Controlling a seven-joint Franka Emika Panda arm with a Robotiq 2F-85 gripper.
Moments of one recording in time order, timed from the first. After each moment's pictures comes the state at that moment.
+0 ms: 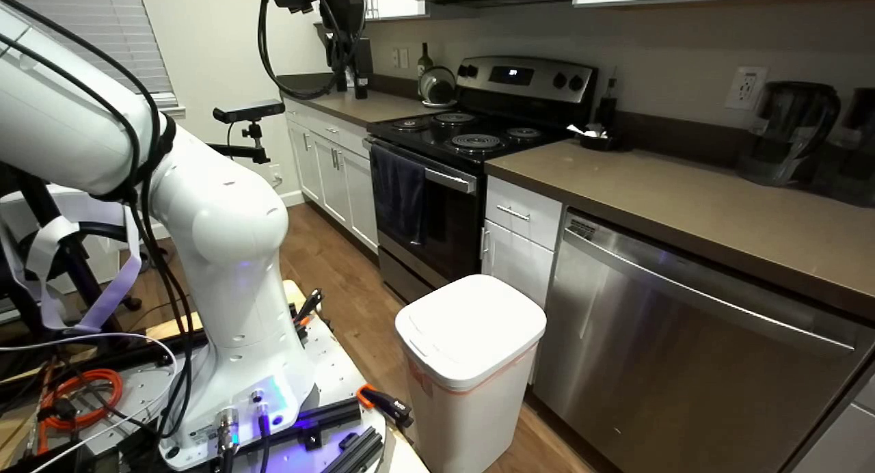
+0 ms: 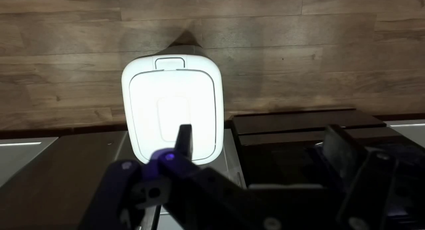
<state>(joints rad) 0.15 -0.70 0.31 -2.33 0.22 1.67 0.42</state>
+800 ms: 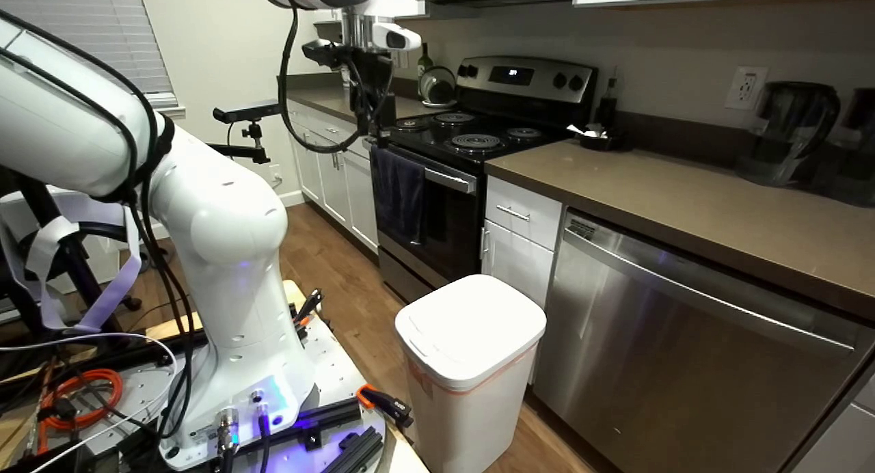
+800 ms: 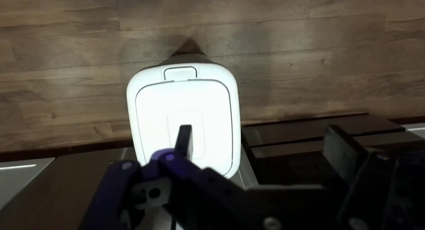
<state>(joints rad) 0.14 -0.72 0.22 -2.57 0.22 1.86 0.32</state>
